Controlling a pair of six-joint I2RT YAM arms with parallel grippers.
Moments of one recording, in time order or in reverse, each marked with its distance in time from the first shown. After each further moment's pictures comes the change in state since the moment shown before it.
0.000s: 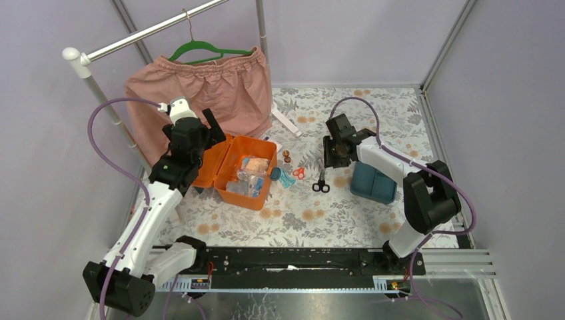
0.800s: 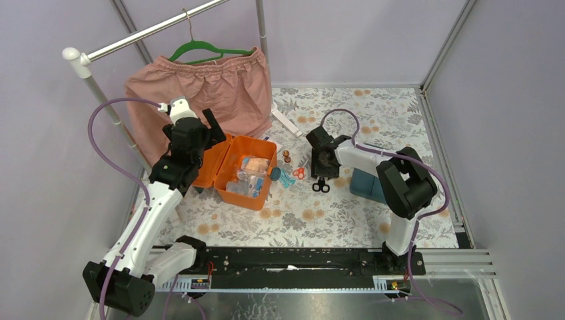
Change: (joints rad) left arm -0.002 0.000 0.000 0.000 0.000 0.000; right arm 0.117 0.188 0.021 -0.004 0.121 0.194
